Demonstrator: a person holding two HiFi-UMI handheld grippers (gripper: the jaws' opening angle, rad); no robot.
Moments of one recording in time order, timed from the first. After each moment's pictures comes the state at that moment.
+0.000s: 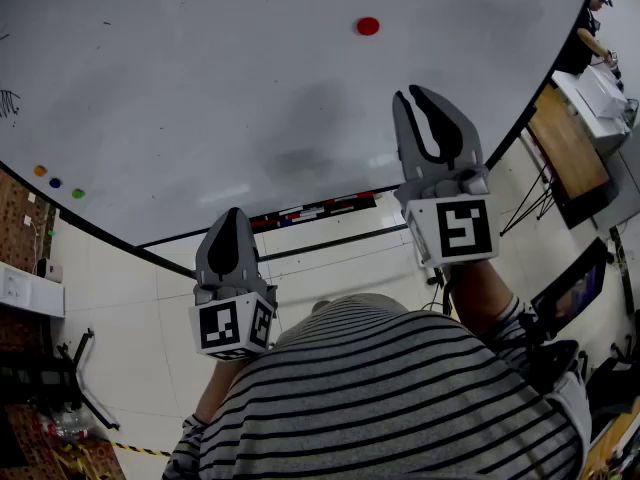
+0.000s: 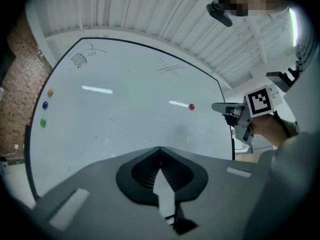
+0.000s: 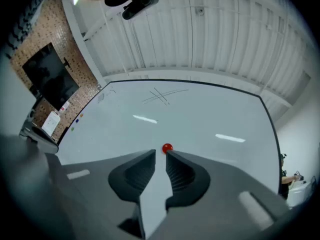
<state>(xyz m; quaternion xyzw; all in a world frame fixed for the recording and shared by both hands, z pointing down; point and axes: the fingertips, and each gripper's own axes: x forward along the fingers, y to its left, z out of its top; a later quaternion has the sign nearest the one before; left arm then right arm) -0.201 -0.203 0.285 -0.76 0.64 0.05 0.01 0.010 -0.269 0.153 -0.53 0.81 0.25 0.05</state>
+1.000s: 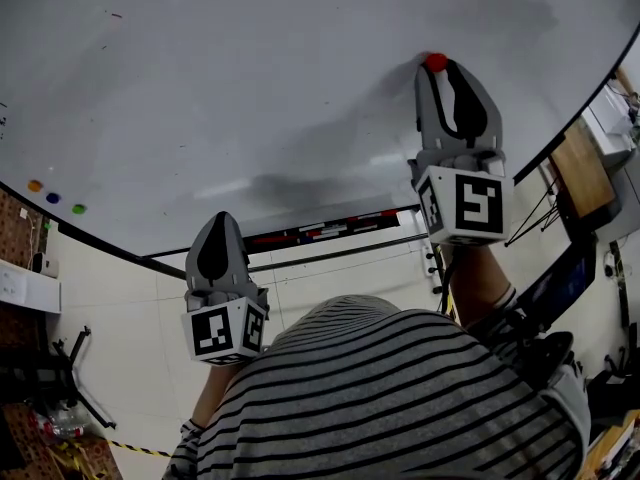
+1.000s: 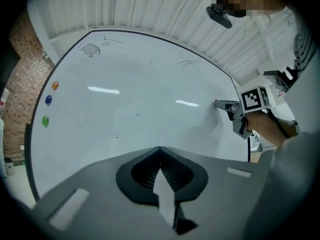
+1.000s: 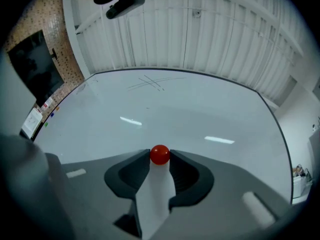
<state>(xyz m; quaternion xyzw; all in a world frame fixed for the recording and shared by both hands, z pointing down) -0.283 -0.250 0.297 -0.74 0.68 0.05 0.01 -0.020 -0.359 0.141 -0.58 0.77 0.26 0.08</state>
